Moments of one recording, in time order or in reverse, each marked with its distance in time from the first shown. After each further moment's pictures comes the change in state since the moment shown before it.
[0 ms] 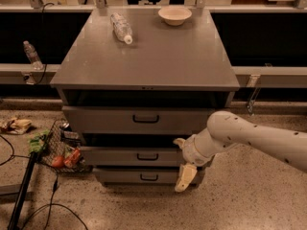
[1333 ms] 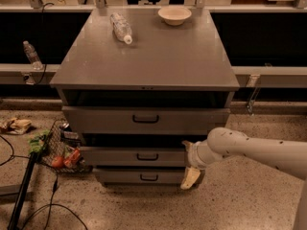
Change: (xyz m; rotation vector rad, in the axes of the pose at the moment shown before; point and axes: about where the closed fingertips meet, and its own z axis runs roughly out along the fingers) arm 0.077 -0.051 0.052 0.169 0.081 -0.021
